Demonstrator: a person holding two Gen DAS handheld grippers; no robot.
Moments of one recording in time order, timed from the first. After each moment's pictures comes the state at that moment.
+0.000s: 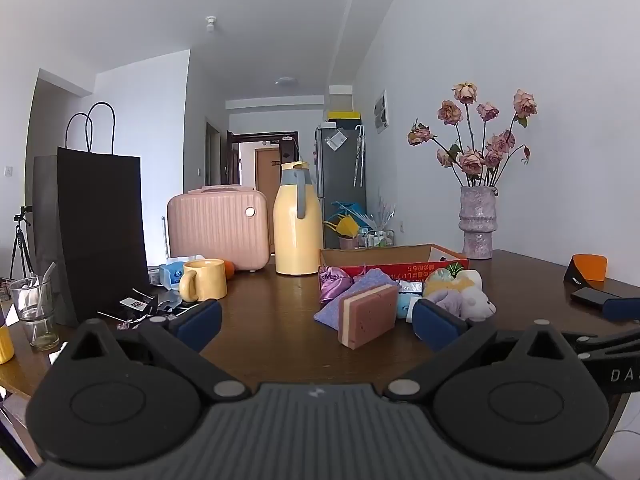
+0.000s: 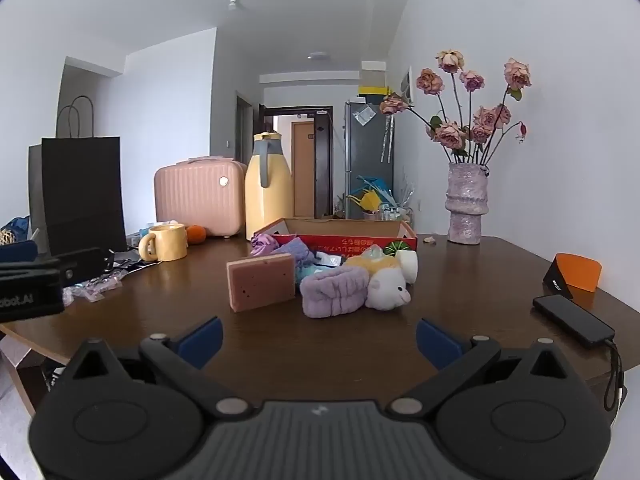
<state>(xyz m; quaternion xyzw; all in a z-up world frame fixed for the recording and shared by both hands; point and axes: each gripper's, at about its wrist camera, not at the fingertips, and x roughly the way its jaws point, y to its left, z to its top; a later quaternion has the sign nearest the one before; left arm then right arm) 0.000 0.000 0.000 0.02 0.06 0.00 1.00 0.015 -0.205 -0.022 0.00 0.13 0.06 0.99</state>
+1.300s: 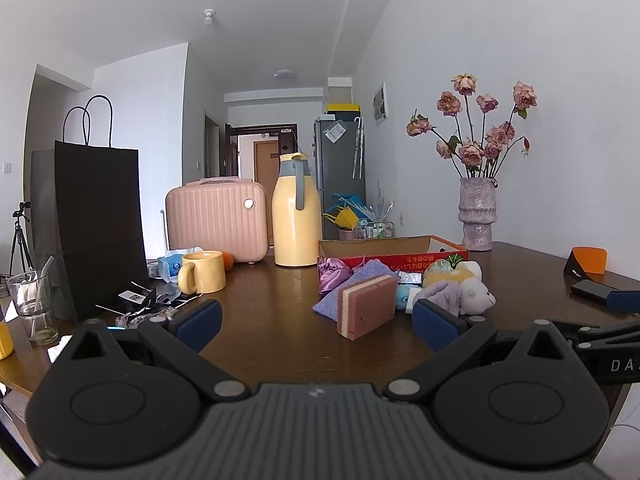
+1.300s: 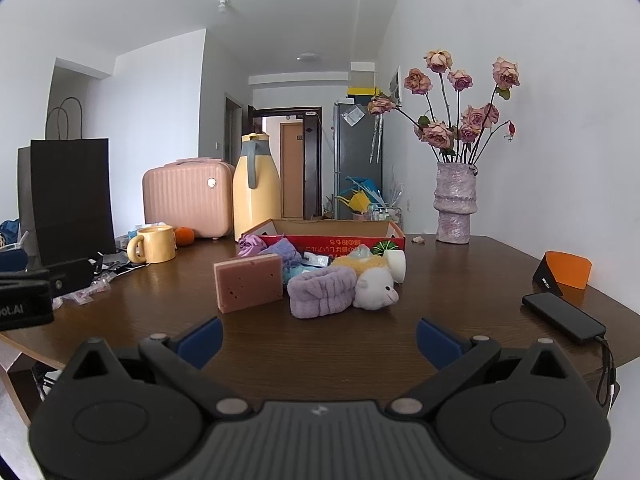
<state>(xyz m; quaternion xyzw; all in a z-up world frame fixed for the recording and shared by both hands) 0.004 -0.001 -0.006 0.03 0.07 0.00 1.00 0.015 -0.208 -0.022 0.01 0.13 0.05 0.99</state>
